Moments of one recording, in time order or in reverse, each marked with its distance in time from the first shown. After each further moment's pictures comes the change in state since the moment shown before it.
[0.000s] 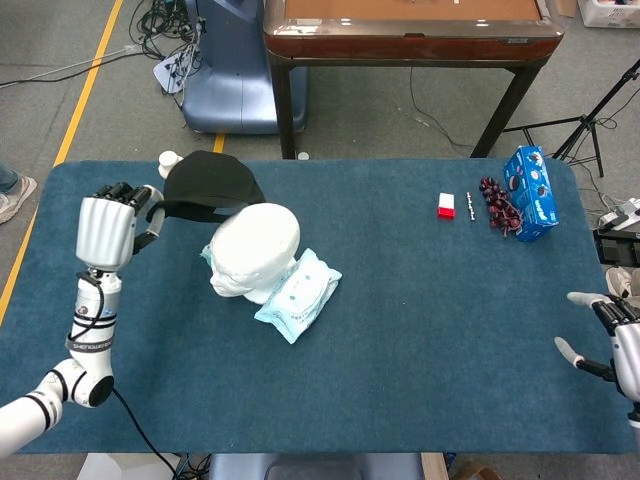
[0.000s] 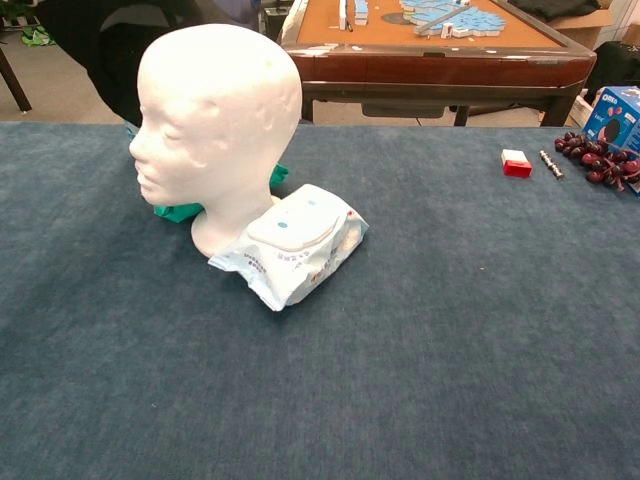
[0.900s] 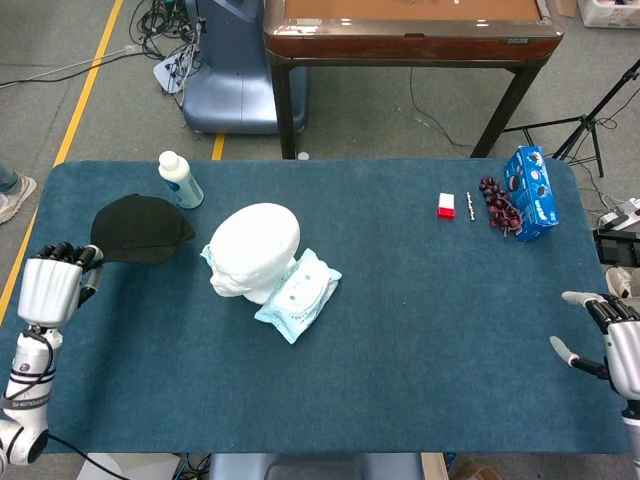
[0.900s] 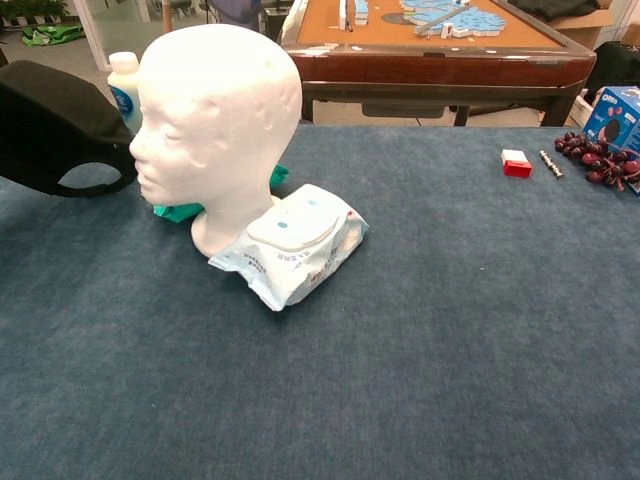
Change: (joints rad) left arm 0.232 0.010 0.219 0.240 0.079 0.146 -0.066; right arm 0.009 -0.007 0.000 -0.009 0.007 -0.018 -0.032
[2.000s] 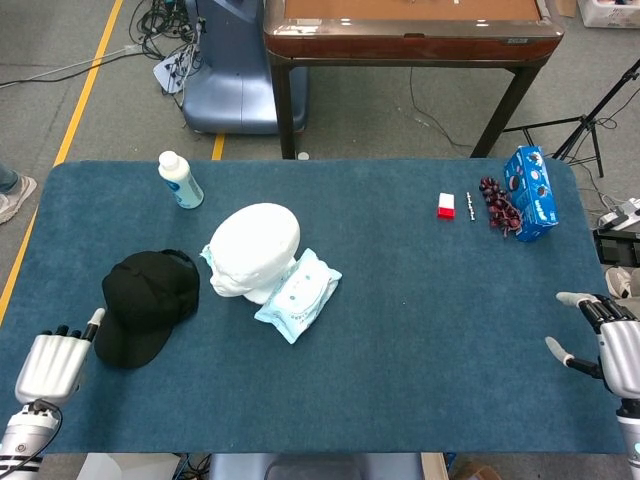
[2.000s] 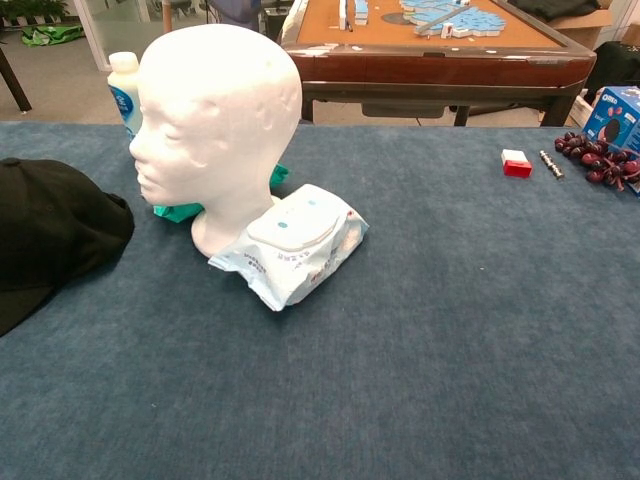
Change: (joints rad) left arm 0.196 0.402 0.197 -0.950 -0.199 -0.211 0.827; right arm 0.007 -0.004 -0.004 -0.010 0.003 -0.015 -0.031
